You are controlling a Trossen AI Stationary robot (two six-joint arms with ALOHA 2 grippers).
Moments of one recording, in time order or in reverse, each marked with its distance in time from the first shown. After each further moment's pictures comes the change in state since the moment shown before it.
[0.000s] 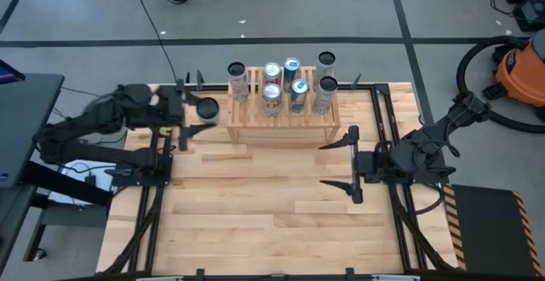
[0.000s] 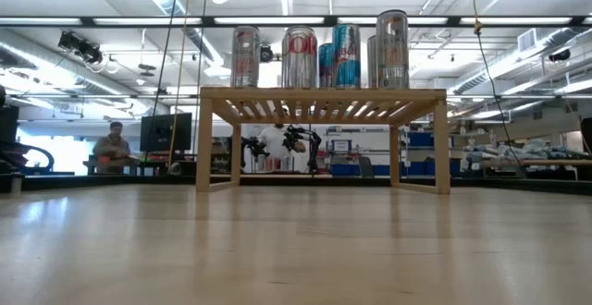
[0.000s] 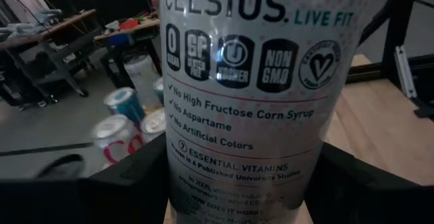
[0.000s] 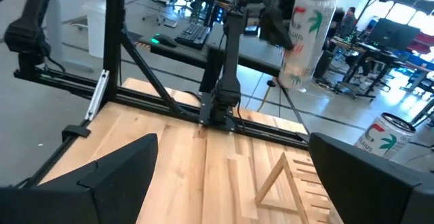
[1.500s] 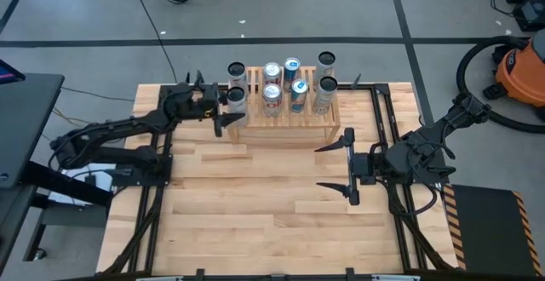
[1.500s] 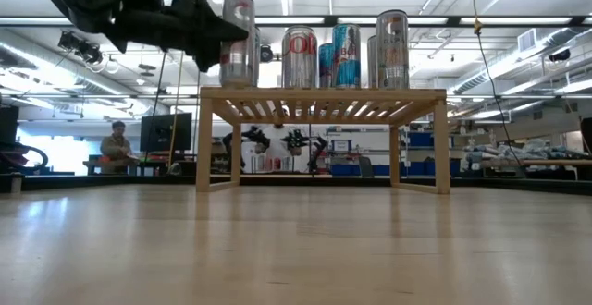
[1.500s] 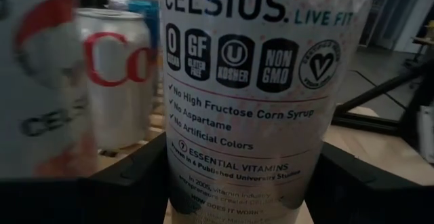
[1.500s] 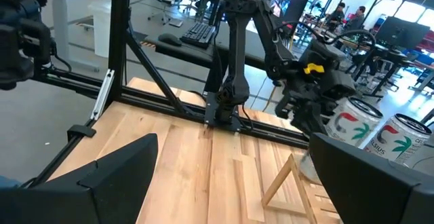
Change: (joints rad) left arm 0.437 0.292 -0.581 1.008 0.468 -0.316; right arm -0.015 0.025 0.000 0.021 -0.038 0.004
